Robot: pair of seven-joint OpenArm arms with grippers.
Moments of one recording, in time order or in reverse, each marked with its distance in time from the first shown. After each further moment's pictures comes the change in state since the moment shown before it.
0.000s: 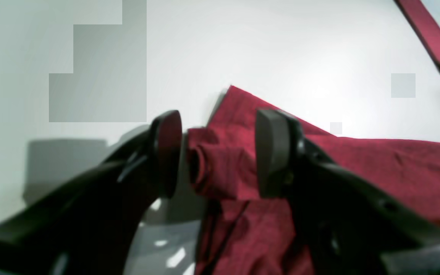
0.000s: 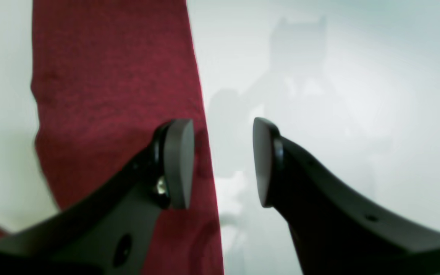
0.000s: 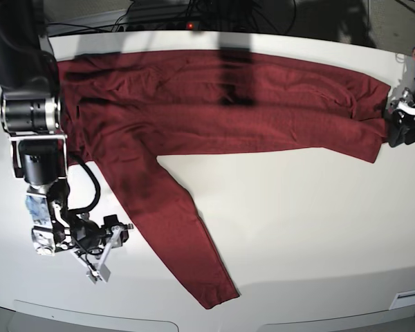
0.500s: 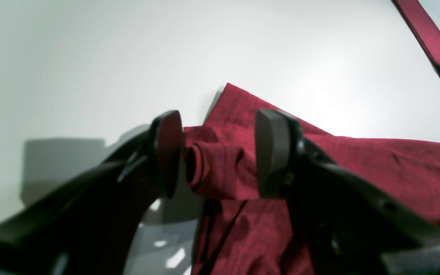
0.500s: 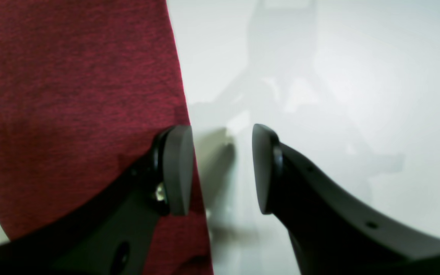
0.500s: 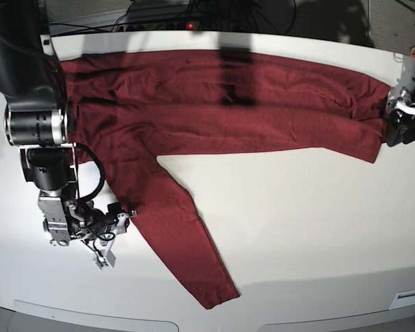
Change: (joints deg) left arm 0.0 0.2 0.0 0.0 0.1 0.0 0.0; right arm 2.5 -1.9 0.0 -12.8 -8.1 -1.3 8.0
